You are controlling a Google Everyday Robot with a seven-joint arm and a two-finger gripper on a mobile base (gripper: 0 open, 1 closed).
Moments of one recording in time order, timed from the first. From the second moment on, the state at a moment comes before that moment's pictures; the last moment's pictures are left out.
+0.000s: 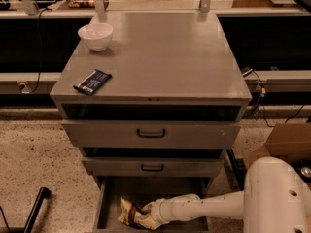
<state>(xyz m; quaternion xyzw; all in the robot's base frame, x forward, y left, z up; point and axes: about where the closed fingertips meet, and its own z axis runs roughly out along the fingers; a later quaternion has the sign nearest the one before) 0.450 0.051 0.217 -0.53 0.76 0.25 0.27</state>
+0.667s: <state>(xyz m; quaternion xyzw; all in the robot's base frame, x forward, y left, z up) 0.445 0.050 0.229 -0.55 0.74 0.24 0.31</state>
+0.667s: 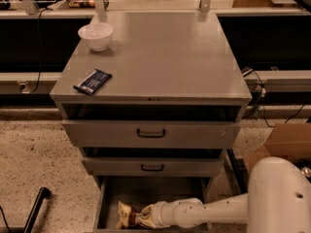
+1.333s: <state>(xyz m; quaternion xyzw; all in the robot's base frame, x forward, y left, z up) 0.407 0.073 0.318 -0.58 0.66 0.28 0.38</state>
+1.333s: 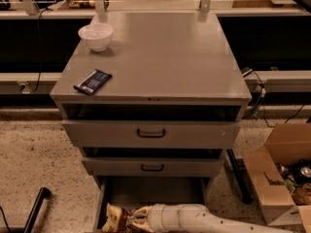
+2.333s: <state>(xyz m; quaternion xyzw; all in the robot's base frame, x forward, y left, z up) 0.487 -0.035 0.480 -0.57 0.62 0.27 0.47</state>
